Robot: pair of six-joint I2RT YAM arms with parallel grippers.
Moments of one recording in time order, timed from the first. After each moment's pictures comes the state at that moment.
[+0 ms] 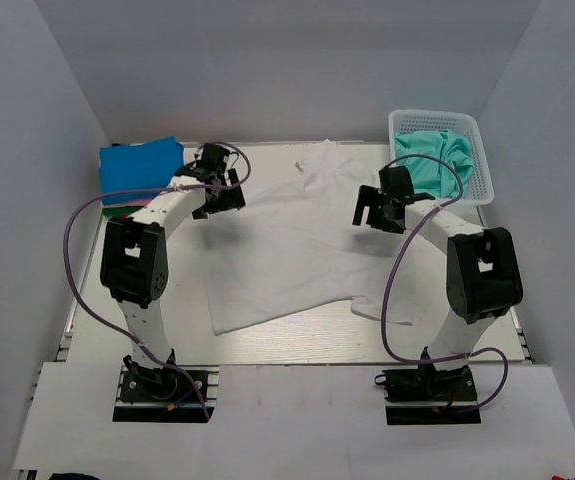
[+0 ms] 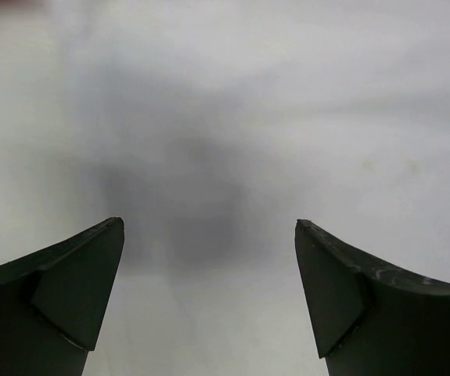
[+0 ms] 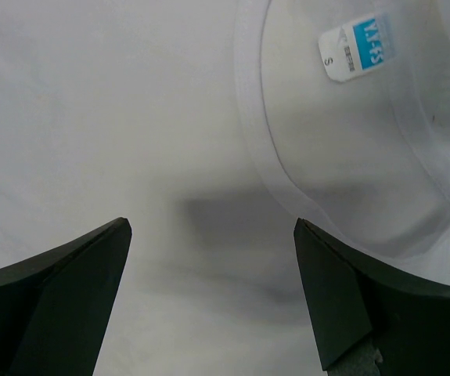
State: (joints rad) left arm -0.27 1.94 1.56 -0.66 -0.25 -0.49; right arm 0.26 1.76 1.17 -0.33 0.01 0.37
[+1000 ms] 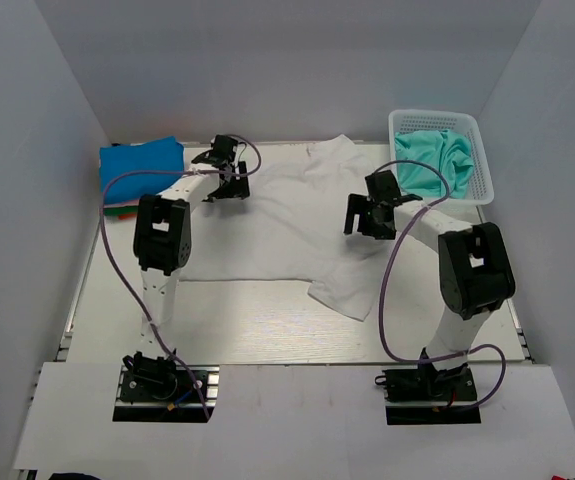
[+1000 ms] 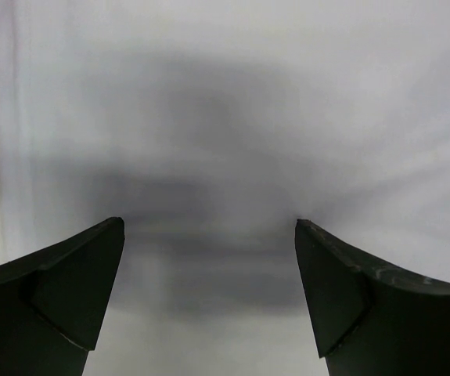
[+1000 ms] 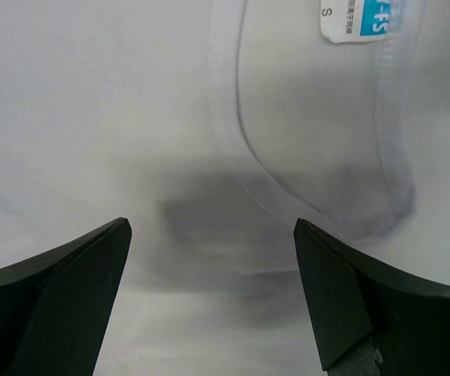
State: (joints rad) left arm -0.26 2.34 1.92 -0.58 -0.22 -0.30; right arm 0.32 1.80 1.16 -0.38 0.03 0.37
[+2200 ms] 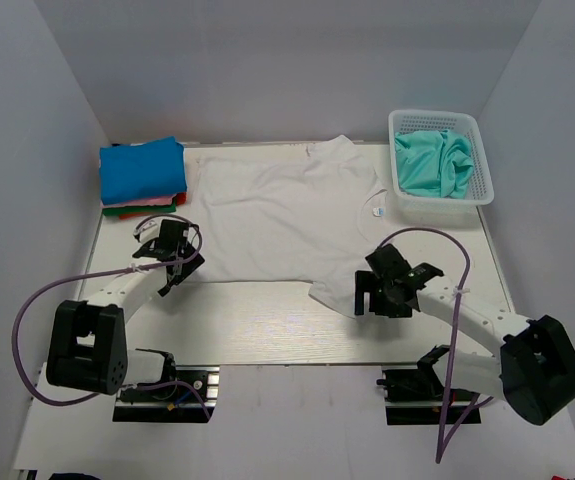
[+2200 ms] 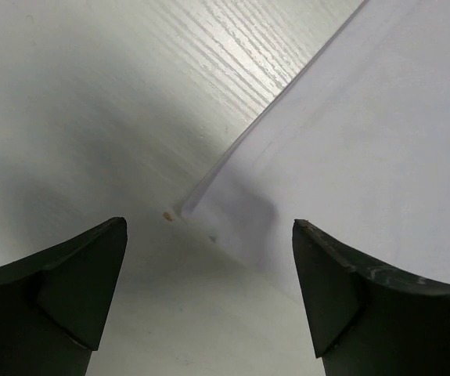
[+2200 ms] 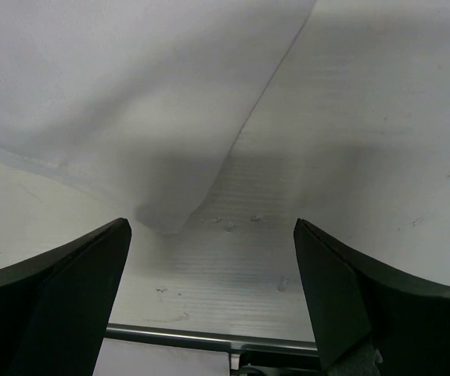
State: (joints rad) left arm -0.16 1.31 0.66 -0.44 -0.37 -0.83; right arm 0.59 1.15 0.59 -0.66 0.08 0.56
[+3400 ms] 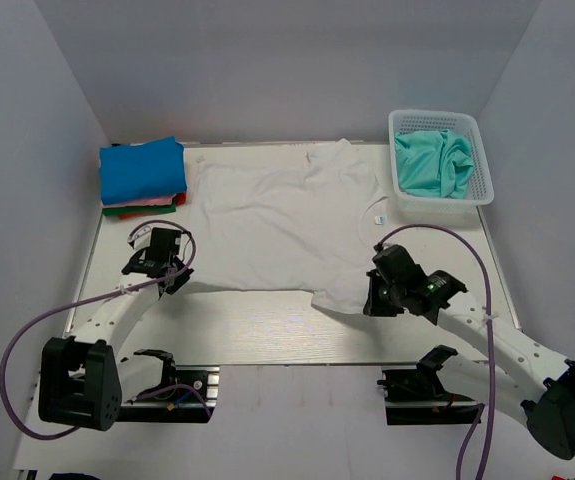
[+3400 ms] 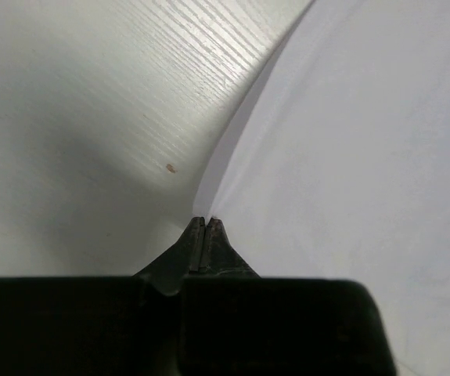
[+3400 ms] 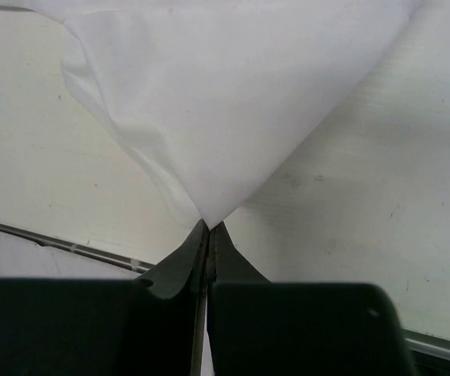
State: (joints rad) left arm -0.15 1.16 0.61 -0.50 -0.28 -0.84; right arm 0.68 0.95 0.63 -0.75 0.00 0.59
